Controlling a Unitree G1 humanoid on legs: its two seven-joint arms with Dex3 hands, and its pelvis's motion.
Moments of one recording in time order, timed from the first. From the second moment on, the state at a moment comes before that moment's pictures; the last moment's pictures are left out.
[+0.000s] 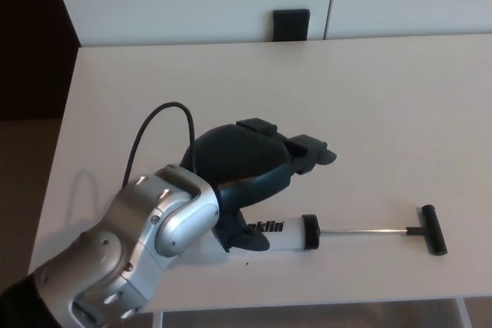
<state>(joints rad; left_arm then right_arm) -0.47 0.57 -0.79 -0.28 0.65 0.30 -0.38 0.66 -0.22 -0.35 0.21 0.14 -0.32 0.20</state>
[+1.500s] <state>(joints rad) -0.37 0.42 -0.96 0.04 1.20 0.36 -0.09 0.62 -0.23 -0.32 0.20 0.15 -0.35 0.25</state>
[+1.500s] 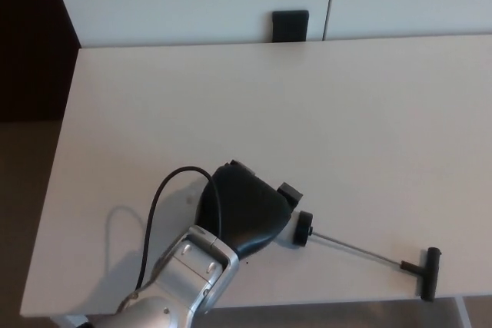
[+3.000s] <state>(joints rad) -0.17 0.54 -0.56 -0.24 0.99 0.13 0.09 0.66 -0.01 -0.42 -0.95 0.24 -0.58 0.17</state>
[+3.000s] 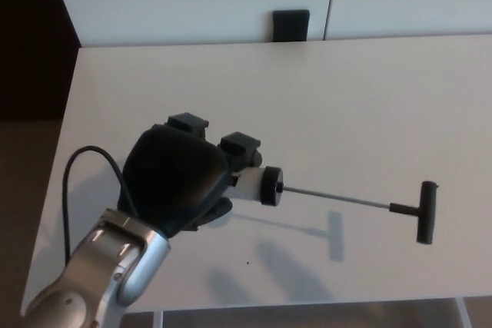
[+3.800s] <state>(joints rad) -0.14 0.53 -0.44 -0.39 0.90 0.09 0.06 0.31 -0.04 -0.12 -0.47 0.19 -0.29 0.16</state>
